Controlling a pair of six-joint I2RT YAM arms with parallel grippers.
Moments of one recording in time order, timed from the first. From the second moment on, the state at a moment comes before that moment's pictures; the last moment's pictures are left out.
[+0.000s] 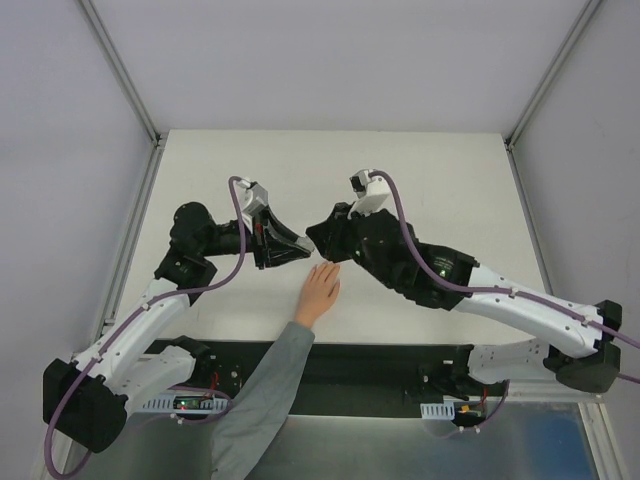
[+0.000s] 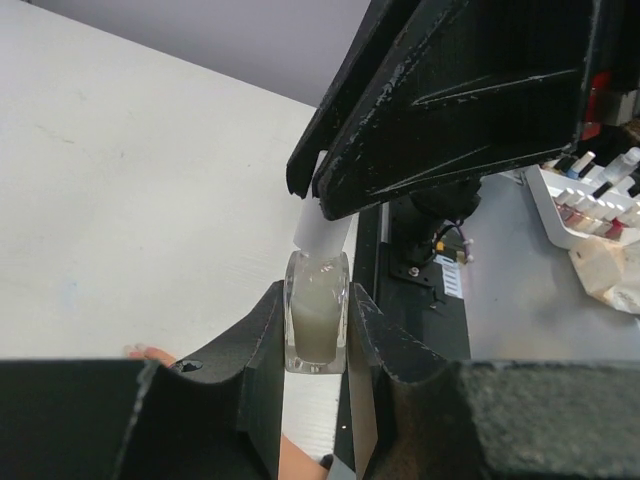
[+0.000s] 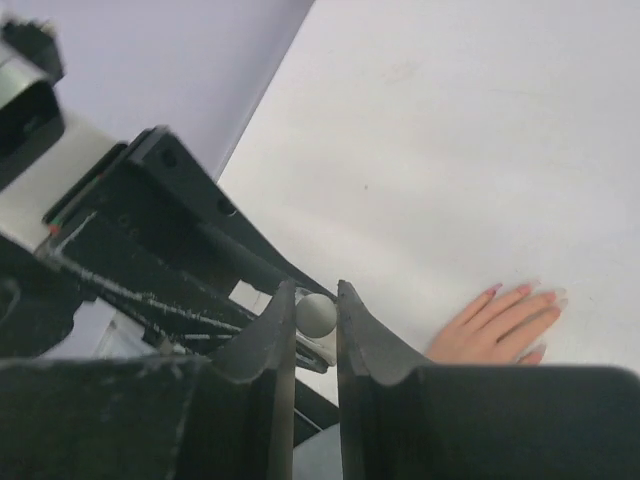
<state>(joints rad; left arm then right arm) -0.41 0.94 0.70 0.30 1.03 -0.41 1.18 1.19 1.26 -0.34 0.40 0.62</state>
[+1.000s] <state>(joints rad) -0.40 1.01 0.74 0.50 1.19 -0.51 0.80 1.21 1.46 -0.49 -0.57 0.11</state>
